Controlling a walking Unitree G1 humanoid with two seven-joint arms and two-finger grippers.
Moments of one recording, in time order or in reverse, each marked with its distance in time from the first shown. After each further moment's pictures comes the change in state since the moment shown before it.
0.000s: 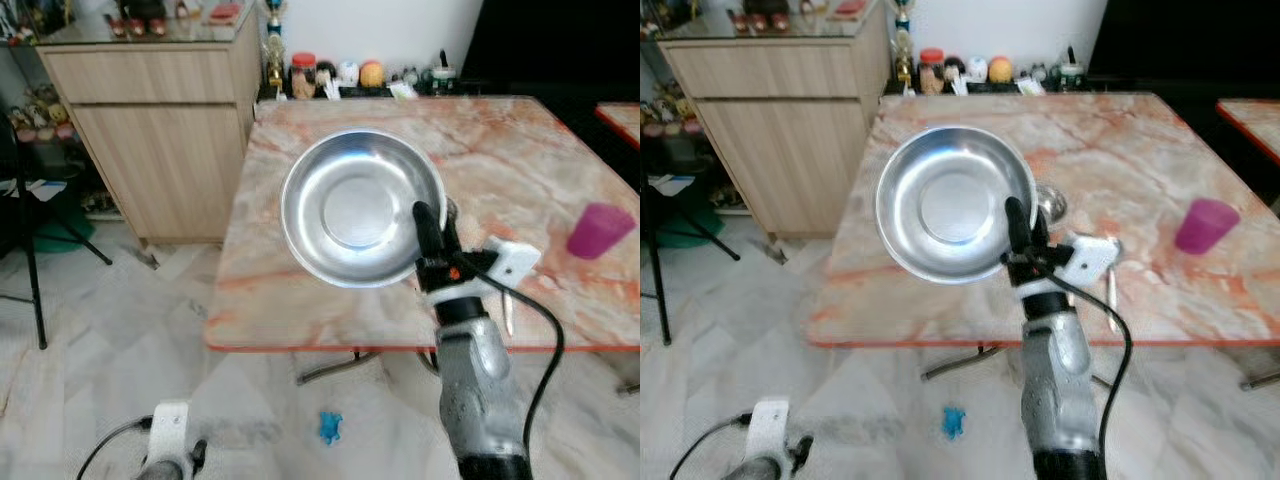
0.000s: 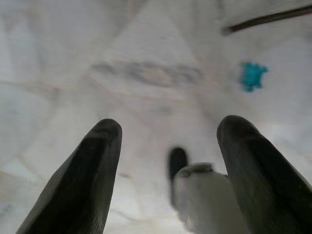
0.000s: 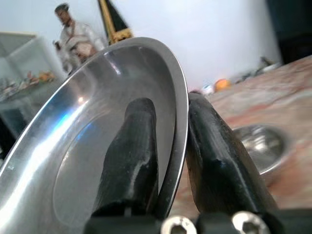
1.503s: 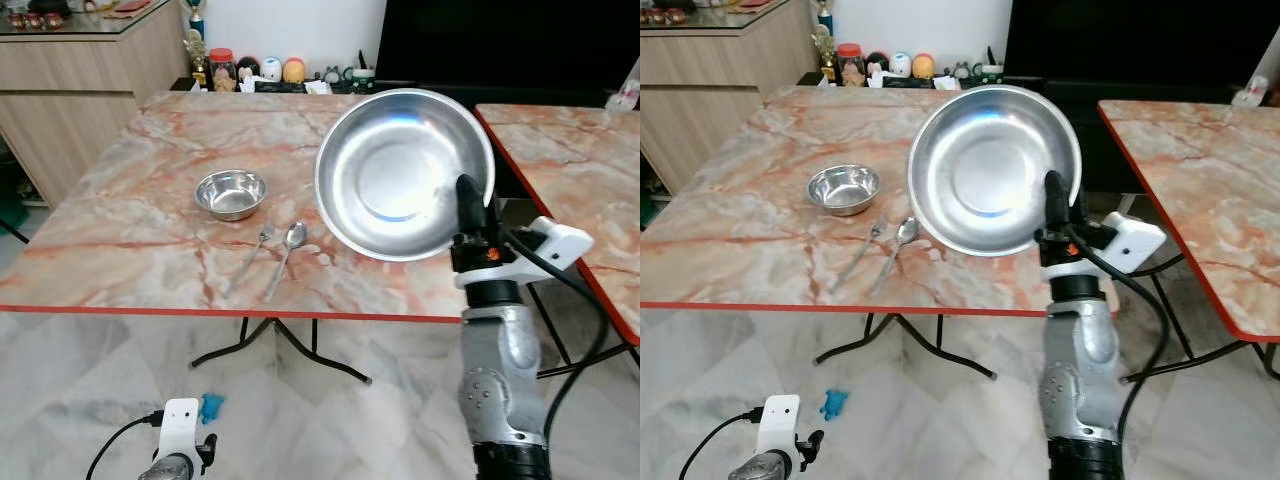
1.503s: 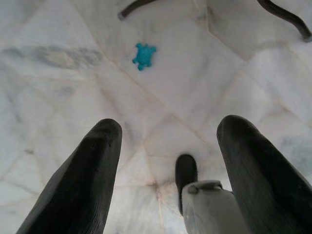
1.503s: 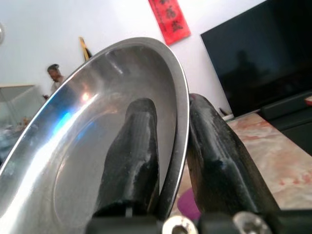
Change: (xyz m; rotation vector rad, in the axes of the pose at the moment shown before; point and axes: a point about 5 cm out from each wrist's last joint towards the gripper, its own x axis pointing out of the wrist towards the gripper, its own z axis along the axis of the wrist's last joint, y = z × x) left arm 0.002 0.010 0.012 0.018 -0.030 0.026; right arm 0.021 0.017 0.029 0.016 -0.116 0.045
